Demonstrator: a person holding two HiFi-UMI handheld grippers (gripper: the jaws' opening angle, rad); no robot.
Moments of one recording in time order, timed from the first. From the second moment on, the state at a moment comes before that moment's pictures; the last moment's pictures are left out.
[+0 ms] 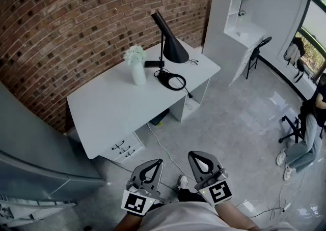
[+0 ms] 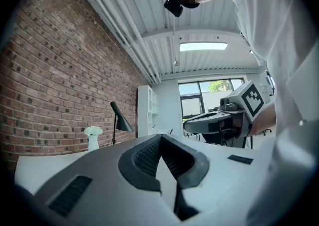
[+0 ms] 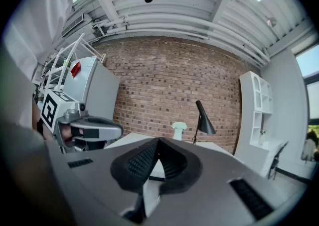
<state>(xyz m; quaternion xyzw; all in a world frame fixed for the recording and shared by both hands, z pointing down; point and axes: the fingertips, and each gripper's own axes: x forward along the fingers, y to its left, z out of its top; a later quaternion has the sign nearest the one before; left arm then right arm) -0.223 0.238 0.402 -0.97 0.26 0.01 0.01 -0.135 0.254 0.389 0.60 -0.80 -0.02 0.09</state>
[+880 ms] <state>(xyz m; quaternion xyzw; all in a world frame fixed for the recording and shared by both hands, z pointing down) -0.201 0.205 0.430 -0.96 0.28 0.01 -0.04 -0.072 0.238 0.403 0.63 -0.77 0.02 0.08</state>
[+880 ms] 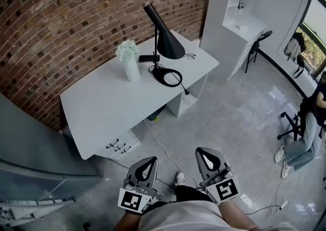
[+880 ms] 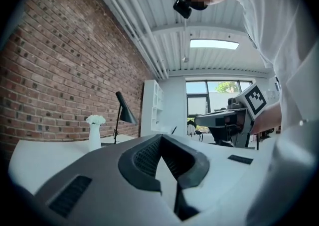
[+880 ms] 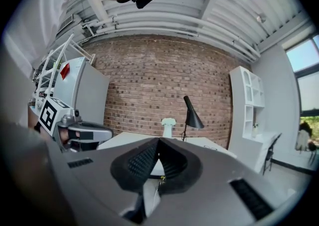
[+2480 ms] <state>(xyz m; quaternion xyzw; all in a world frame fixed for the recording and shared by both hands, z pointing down) -0.134 -0.060 0.421 -0.96 0.27 0.07 -0.07 -0.052 -0.030 0.408 0.58 -0.80 0.02 0.11</state>
